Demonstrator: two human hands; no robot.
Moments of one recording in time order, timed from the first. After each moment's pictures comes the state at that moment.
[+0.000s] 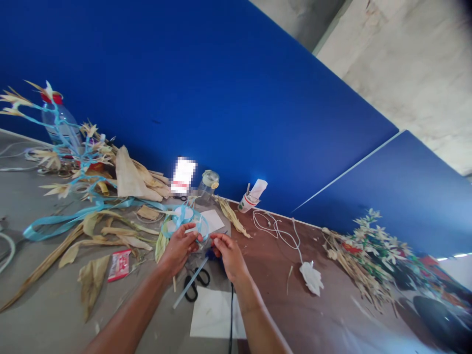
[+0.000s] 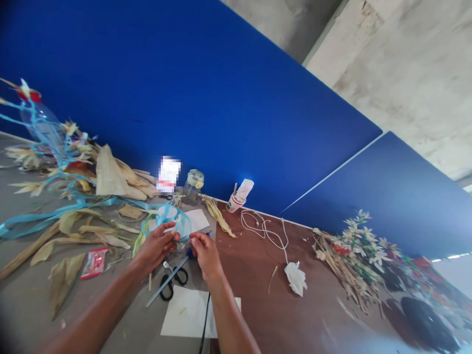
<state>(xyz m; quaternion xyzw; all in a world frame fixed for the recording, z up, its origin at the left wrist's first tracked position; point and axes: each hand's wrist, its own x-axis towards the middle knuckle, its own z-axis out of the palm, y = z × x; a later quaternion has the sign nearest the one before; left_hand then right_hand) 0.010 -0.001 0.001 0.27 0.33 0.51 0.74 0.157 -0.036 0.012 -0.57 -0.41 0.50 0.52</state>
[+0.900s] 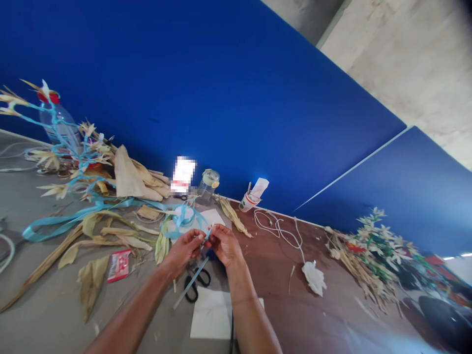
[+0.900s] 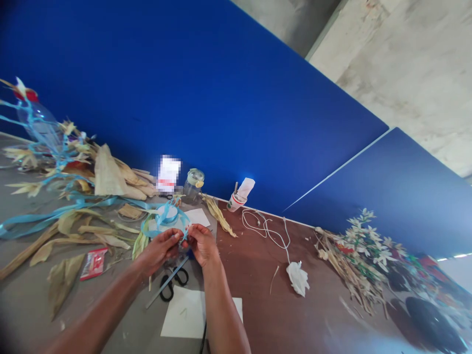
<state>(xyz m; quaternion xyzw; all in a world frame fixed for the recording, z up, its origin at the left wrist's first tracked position) 0.013 -0.006 0.001 0.35 0.31 0.43 0.77 0.148 -0.003 0.013 -0.42 -0.28 0.65 0.57</state>
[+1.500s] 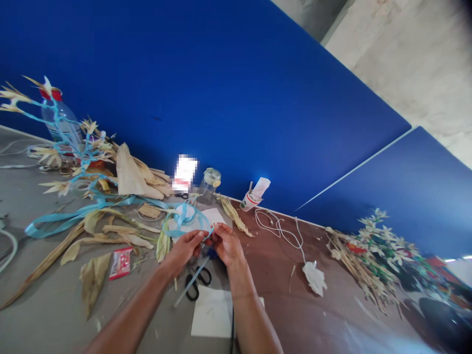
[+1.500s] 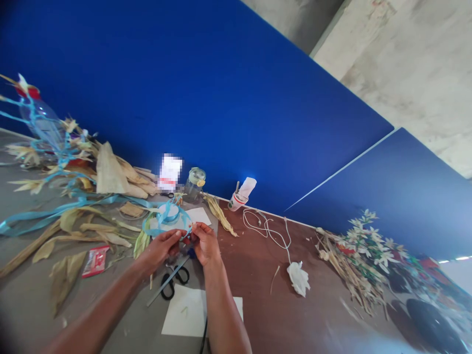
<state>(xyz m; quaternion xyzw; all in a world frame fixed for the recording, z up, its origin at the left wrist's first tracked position) 0.012 -0.003 -0.008 0.41 0.35 0.43 0.73 0.147 -0.003 0.015 -0.43 -0.24 0.63 0.60</state>
